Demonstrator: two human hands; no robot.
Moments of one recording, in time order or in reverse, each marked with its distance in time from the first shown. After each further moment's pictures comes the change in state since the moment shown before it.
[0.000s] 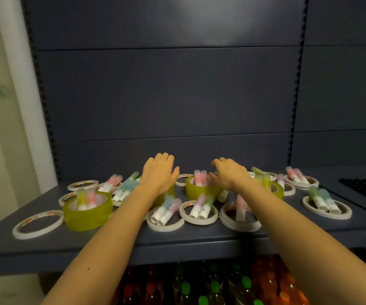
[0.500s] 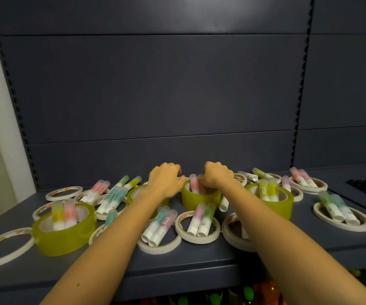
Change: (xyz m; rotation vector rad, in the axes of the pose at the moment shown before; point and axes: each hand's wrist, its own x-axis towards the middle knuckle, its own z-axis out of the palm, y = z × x) left_hand 0.039 0.012 0.036 -0.189 -0.153 -0.027; right_hand 0.058 -0.016 0.030 0.102 -0.091 0.210
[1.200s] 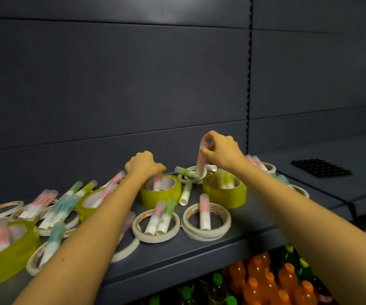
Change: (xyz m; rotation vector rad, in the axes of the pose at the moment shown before) left_hand 0.046 0.048 0.009 -0.148 -0.107 -0.223; right_hand -0.033 0.097 -0.058 0.329 0.365 -0.077
